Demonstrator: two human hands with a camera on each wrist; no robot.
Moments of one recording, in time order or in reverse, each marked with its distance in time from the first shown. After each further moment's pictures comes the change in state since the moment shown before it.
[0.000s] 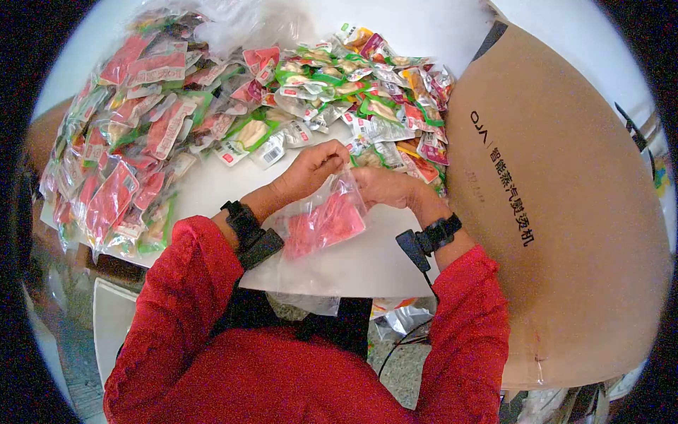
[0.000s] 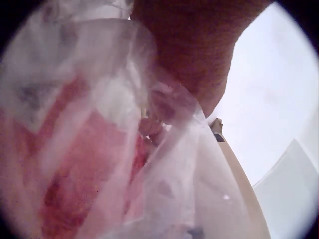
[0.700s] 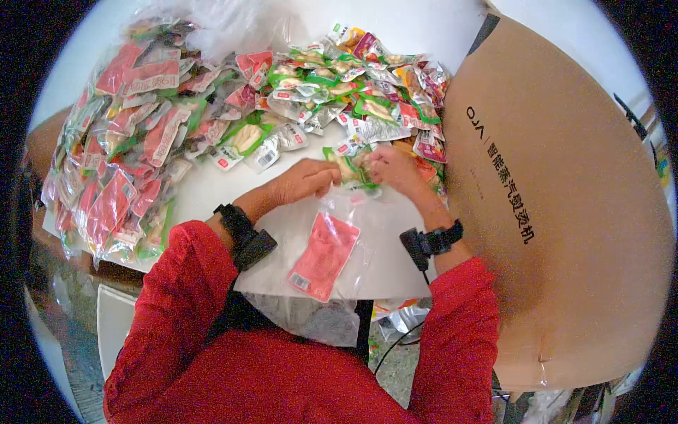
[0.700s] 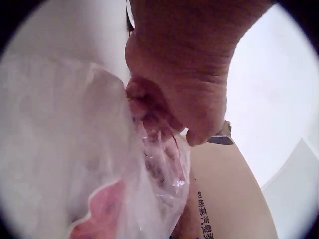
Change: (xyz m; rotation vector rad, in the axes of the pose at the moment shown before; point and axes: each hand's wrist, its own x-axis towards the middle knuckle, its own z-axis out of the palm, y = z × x) left_hand -0.003 0.002 -0.006 -0.046 -0.234 -0.260; right_hand 0.009 0.058 -0.045 -0.354 0.679 -0.141
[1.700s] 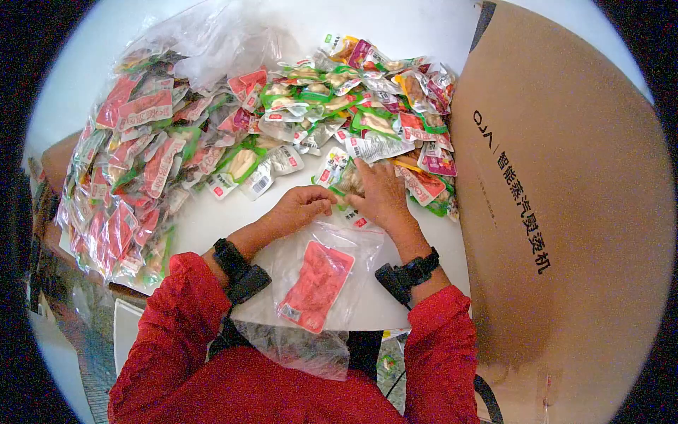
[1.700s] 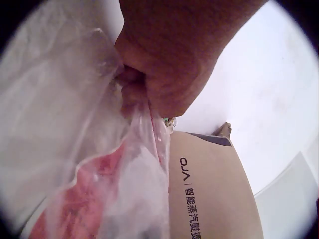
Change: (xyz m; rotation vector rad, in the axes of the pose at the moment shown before) left_hand 0.005 -0.026 0.019 -0.124 0.176 -0.191; right_hand -0.005 -0.027 0.022 -0.634 0.264 -0.112
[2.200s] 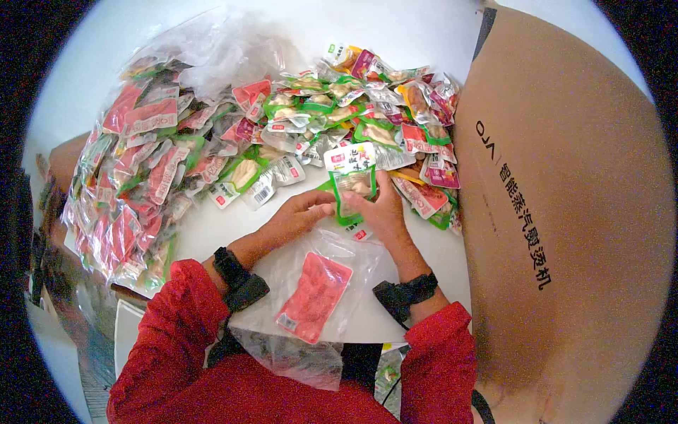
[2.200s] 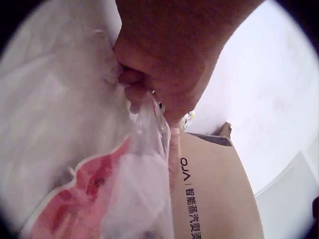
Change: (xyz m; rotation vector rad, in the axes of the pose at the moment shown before) left_hand -0.005 0.028 0.000 0.076 0.033 -0.039; right_hand 0.000 0.005 0.019 1.082 0.242 0.100
